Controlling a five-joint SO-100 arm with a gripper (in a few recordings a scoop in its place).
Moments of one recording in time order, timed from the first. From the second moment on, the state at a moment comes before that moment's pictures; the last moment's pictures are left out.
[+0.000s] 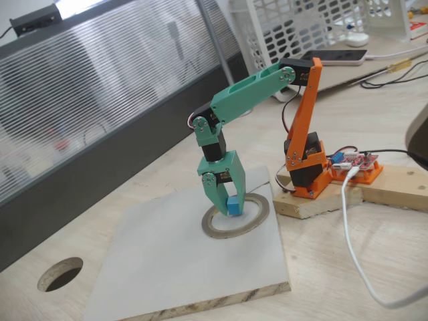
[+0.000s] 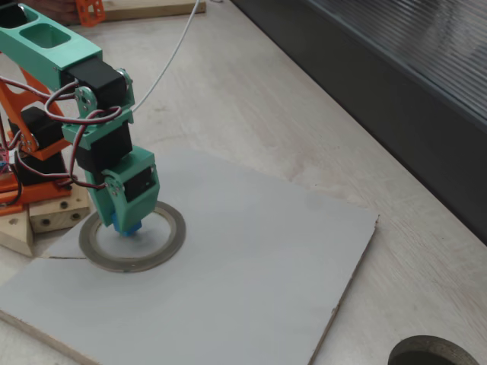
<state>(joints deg) 2.4 112.6 128.0 72.7 100.3</state>
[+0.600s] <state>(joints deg) 2.1 112.6 128.0 72.7 100.3</state>
